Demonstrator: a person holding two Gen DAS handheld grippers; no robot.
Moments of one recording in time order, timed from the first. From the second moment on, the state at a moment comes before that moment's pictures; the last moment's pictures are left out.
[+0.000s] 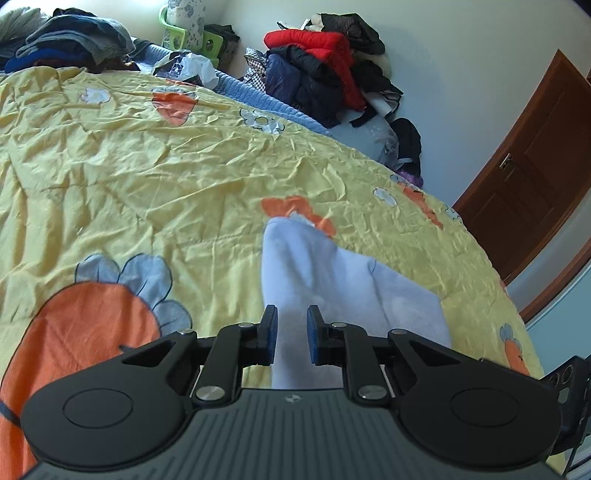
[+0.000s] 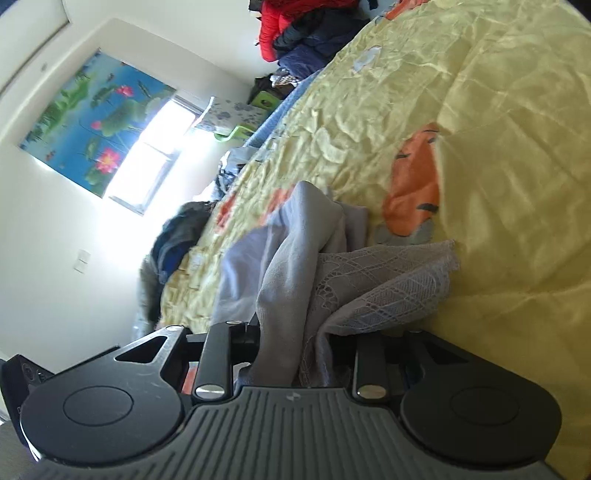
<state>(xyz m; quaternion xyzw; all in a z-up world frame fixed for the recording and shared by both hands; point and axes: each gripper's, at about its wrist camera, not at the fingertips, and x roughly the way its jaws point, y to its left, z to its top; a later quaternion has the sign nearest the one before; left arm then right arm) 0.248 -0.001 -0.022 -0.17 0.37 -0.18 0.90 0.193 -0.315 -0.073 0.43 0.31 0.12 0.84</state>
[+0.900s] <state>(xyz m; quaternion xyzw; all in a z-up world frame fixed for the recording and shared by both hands) 0.130 -0.020 -0.038 -0.08 0.38 -0.18 0.91 0.064 -0.293 -0.038 0.25 0.32 0.07 0.91</state>
